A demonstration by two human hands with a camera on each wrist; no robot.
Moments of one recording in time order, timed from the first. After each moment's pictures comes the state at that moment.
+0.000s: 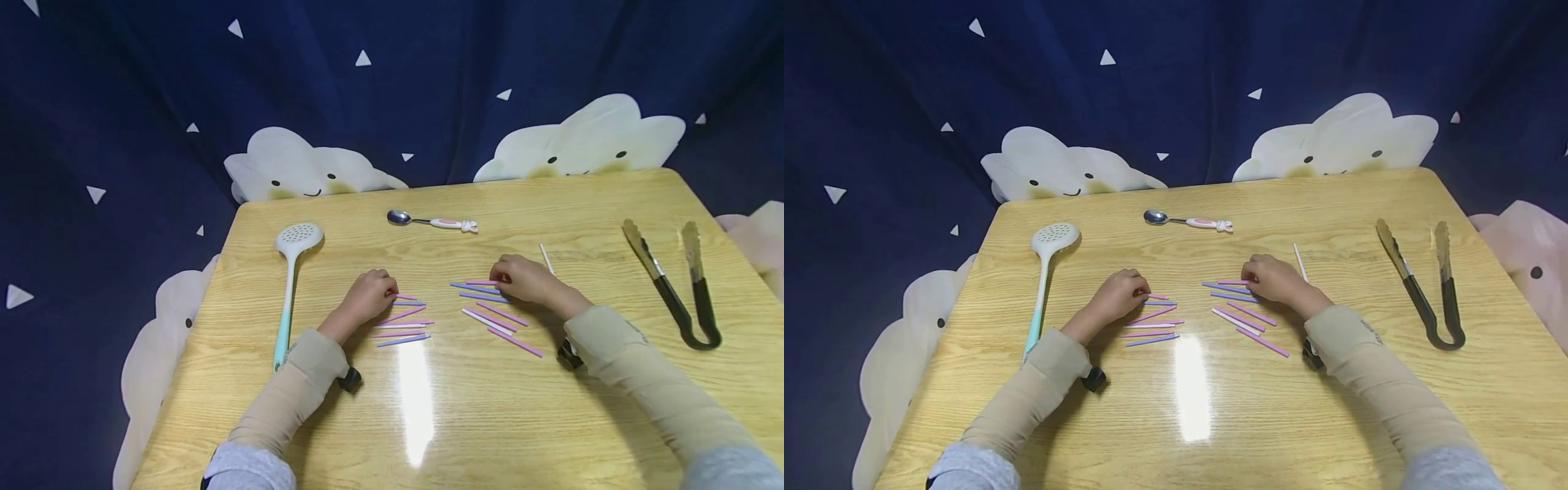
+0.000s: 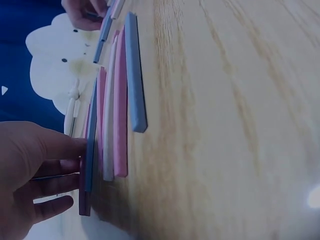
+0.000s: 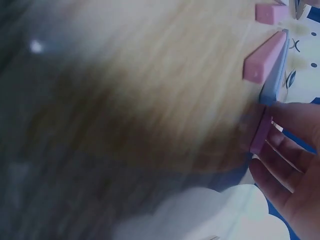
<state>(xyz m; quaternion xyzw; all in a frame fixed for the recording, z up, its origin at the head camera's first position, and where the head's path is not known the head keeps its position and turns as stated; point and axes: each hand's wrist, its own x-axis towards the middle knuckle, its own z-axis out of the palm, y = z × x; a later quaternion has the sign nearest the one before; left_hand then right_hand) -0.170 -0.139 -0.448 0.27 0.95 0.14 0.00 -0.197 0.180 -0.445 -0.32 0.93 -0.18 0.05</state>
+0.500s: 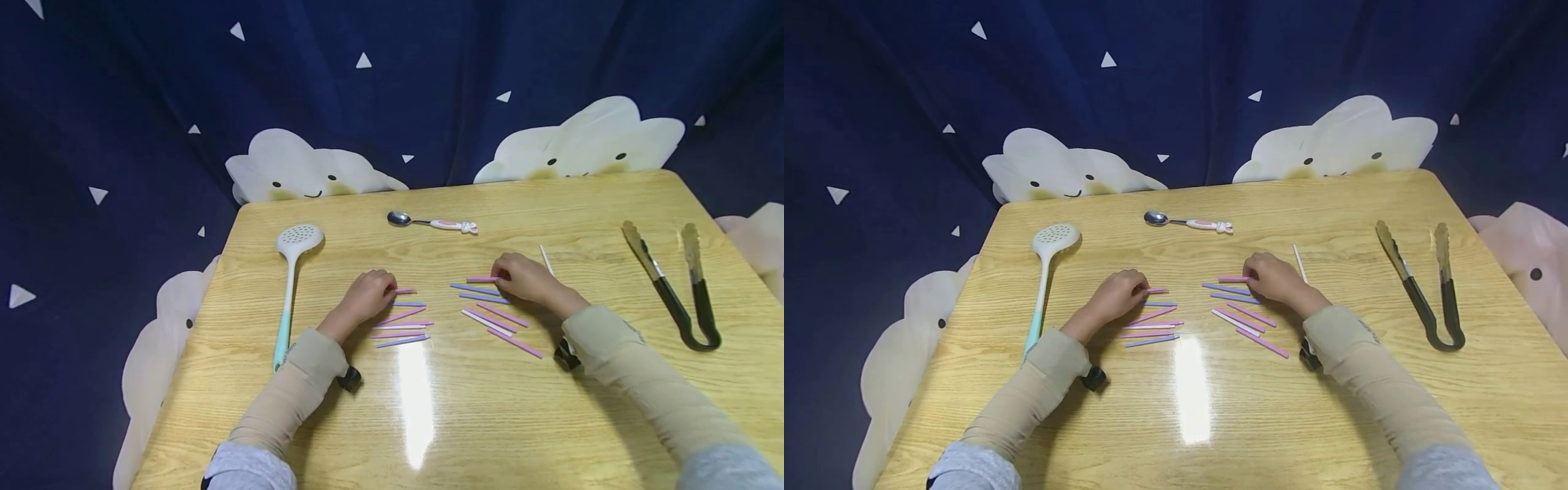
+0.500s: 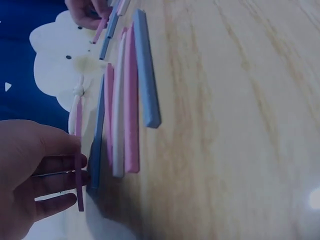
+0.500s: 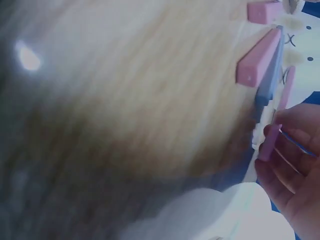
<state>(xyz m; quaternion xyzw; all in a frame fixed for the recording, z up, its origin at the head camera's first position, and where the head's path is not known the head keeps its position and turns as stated) -0.171 -0.139 -0.444 0.26 0.95 0.14 -0.01 -0.200 0.180 -0.447 -0.28 0.94 -0.21 0.05</state>
